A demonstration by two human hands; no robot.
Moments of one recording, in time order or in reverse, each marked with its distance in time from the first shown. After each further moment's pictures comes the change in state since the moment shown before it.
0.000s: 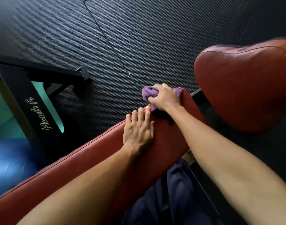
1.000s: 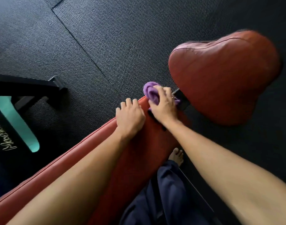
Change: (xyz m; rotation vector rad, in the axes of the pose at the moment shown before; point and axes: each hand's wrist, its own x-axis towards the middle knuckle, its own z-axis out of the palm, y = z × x) left_hand 0.074 0.043 -0.001 -0.147 -0.126 -0.112; right_hand -0.040 0.076 0.017 0.245 0.409 0.078
